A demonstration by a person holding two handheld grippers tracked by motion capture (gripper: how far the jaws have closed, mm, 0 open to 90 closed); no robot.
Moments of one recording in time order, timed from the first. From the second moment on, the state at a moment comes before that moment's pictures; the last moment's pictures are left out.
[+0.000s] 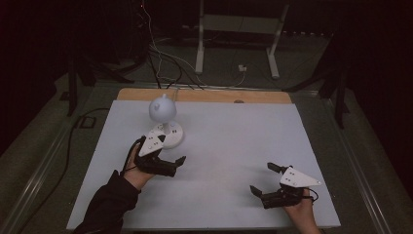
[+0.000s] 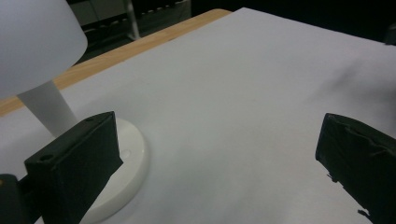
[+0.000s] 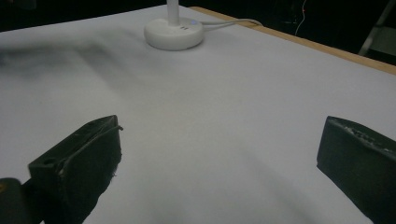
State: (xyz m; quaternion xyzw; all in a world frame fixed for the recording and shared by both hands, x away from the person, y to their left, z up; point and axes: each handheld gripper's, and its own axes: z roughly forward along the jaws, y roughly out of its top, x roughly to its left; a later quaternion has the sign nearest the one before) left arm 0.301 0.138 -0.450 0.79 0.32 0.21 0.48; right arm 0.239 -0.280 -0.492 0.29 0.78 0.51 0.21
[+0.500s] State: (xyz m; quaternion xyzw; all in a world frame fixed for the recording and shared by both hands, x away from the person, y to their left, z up) left arm 0.321 0.129 -0.457 0.78 0.35 0.21 0.48; right arm 0.239 -0.282 -0.492 0.30 0.78 0.51 0.21
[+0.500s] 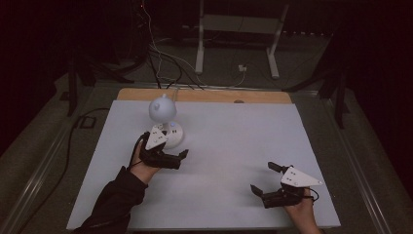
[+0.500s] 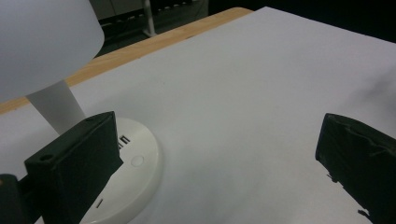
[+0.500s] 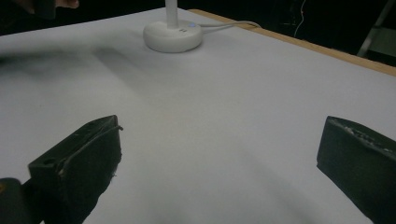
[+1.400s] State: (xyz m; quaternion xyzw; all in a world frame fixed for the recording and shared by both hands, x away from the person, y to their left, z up) left arm 0.349 0.111 -0.484 0.73 0.44 0.28 0.44; right arm 0.240 -0.282 -0.493 0.30 0.78 0.51 0.20
